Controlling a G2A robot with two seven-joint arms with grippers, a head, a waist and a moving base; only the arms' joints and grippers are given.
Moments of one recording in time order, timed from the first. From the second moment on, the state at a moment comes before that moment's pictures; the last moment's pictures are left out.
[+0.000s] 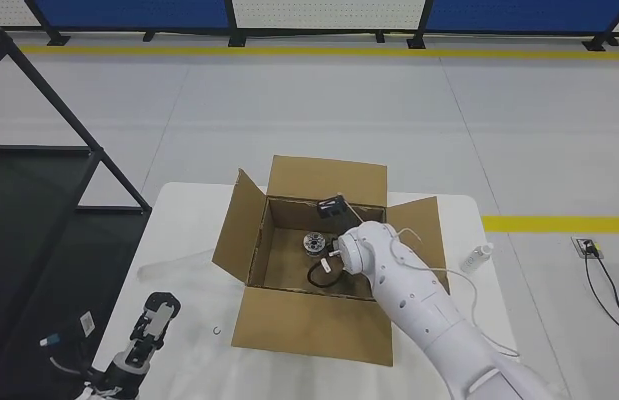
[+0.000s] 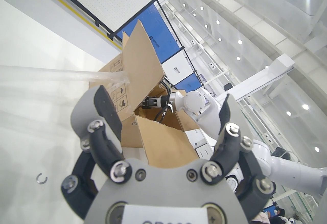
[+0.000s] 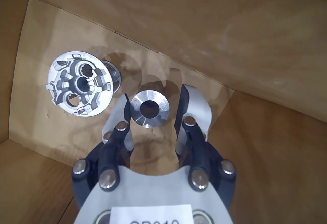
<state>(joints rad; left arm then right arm) 1.73 -1.20 -1.78 -1.95 0.10 -0.57 -0.22 -0.32 -1.60 0.78 -0.70 -1.01 0.19 0.86</state>
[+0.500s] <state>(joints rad) 1.74 -1.20 -1.78 -1.97 0.11 -0.56 -0.21 -0.35 -1.59 0.83 -0.78 -1.04 0.15 0.85</state>
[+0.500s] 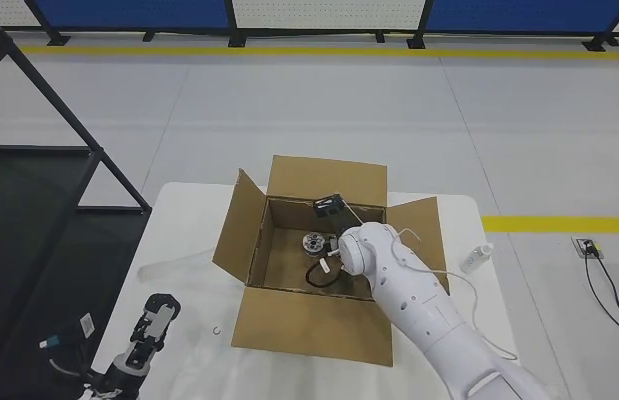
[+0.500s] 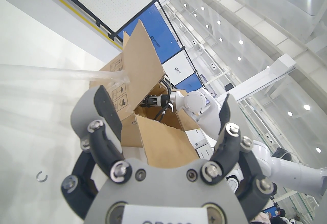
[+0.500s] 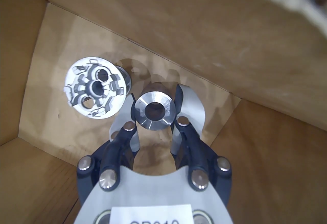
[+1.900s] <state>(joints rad) 1.54 -1.19 -1.72 -1.94 0.10 -0.46 -0.36 -1.29 -1.36 1.89 -2.03 -1.09 -0.01 0.93</state>
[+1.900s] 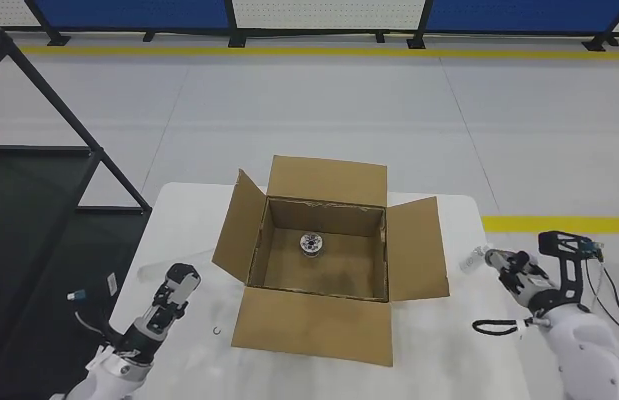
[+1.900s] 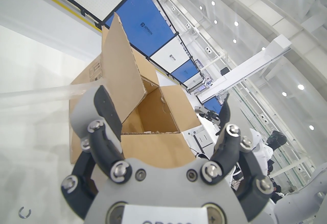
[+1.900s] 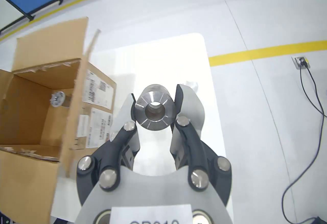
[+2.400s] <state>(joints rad) 1.54 -1.18 -1.71 -1.96 0.12 -0.44 -0.35 -1.15 -1.34 1.76 -1.64 -1.29 -0.05 0.96</state>
